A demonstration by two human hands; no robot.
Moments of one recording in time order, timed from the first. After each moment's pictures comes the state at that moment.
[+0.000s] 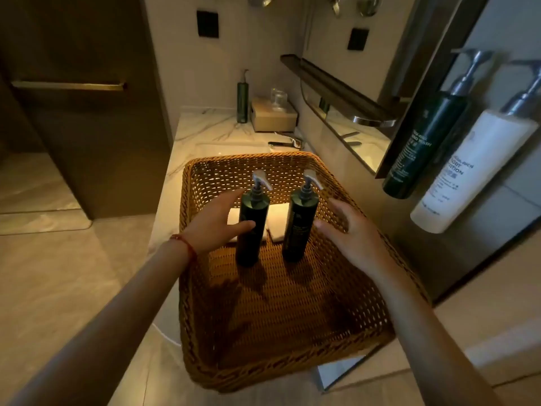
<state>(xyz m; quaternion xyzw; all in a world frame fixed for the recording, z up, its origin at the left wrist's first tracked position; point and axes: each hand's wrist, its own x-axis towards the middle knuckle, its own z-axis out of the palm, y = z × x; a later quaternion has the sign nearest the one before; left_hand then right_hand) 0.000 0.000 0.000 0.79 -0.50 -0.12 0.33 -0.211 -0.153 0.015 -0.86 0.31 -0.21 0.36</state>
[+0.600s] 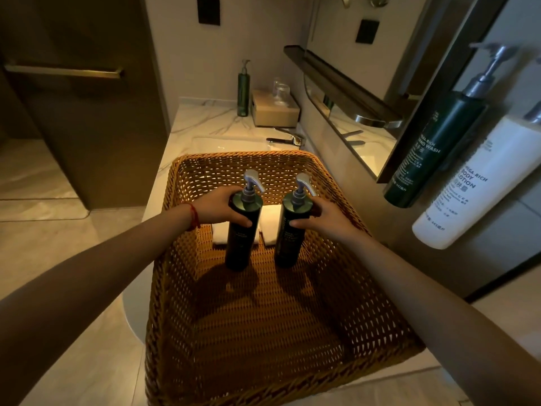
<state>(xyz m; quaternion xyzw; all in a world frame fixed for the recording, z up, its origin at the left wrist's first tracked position) 0.046 -0.063 -0.010 0.75 -0.48 -0.31 0.33 -0.145 -0.229 -0.017 -0.83 0.26 -0.08 0.48</state>
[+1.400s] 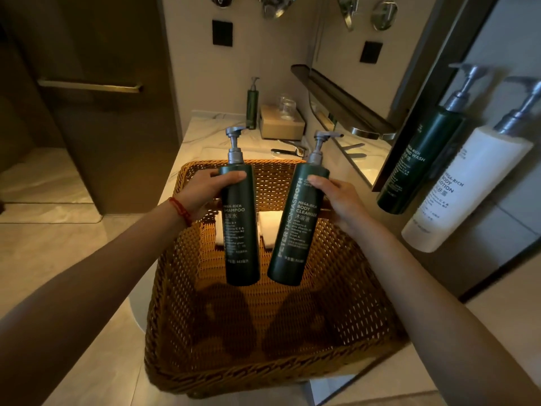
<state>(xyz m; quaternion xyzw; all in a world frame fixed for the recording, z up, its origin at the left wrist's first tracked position) 0.013 -0.029 0.038 0.66 -0.31 -0.33 0.60 -0.163 -0.214 0.041 -0.72 0.23 -0.19 0.63</state>
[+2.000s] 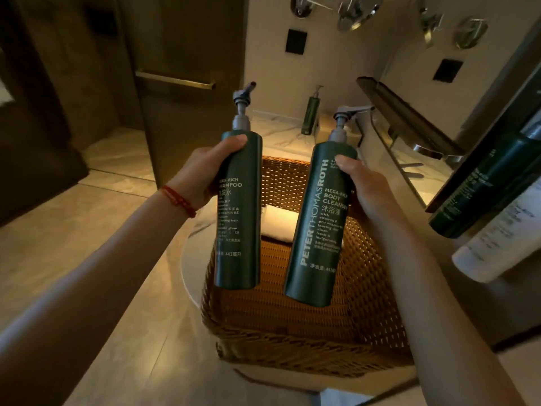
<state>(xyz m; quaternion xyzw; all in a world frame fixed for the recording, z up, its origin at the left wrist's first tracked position) -0.023 0.076 0.085 0.63 -0.22 -0.25 0.70 -0.158 -0.132 0.088 -0.73 0.11 -0.18 0.65</state>
